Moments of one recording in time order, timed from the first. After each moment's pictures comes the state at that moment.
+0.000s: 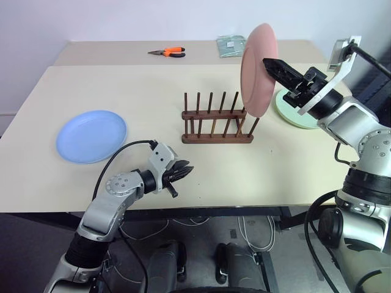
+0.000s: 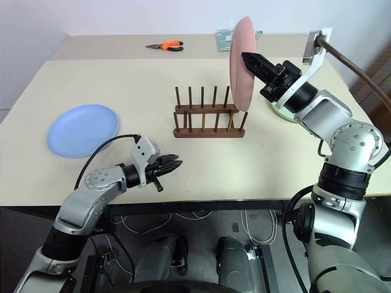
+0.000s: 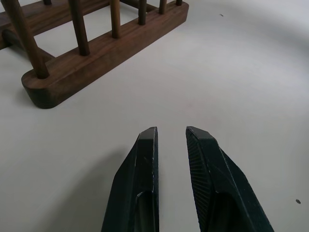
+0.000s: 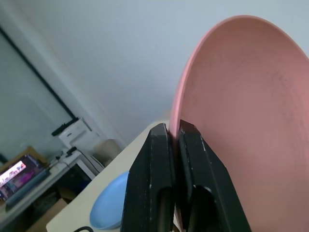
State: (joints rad) left arm -0.23 0.43 -0.16 -0.32 -0.27 0.58 -0.67; right arm -0.76 -0.51 -0.41 -0.01 1.22 0.98 0.28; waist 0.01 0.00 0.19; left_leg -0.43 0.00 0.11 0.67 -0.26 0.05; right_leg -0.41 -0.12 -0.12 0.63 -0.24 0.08
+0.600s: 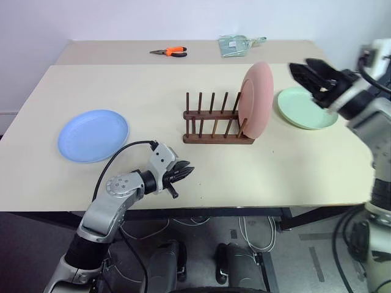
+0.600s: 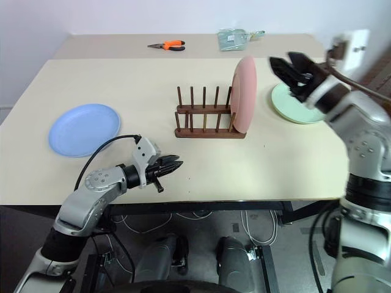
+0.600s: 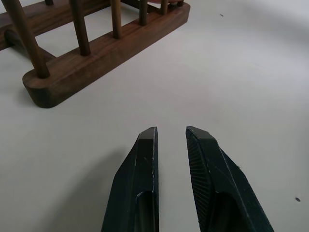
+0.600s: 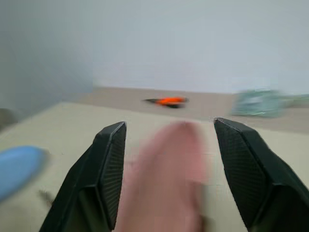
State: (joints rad) left arm -0.21 0.44 -0.17 -0.34 -0.27 0.59 -0.66; right arm -0.58 -0.79 -0.37 -0.03 0.77 0.65 0.49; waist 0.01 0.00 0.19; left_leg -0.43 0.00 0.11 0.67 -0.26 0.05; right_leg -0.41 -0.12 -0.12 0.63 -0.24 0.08
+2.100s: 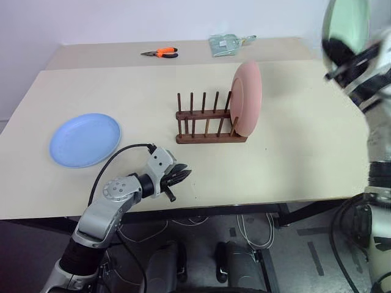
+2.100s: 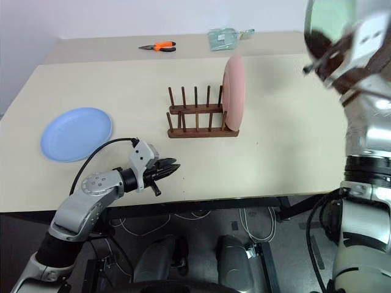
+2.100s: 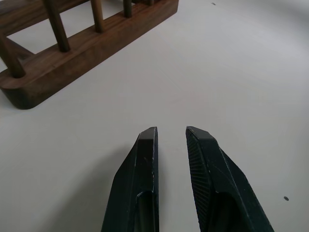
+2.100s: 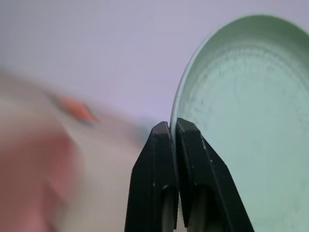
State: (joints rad) left arm -0.19 0.46 -0.16 -0.37 -0.29 0.59 -0.65; right arm -0.80 -0.74 -0.33 0.05 0.75 0.37 0.58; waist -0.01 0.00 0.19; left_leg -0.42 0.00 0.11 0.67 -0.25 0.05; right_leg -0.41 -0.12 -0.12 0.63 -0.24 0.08
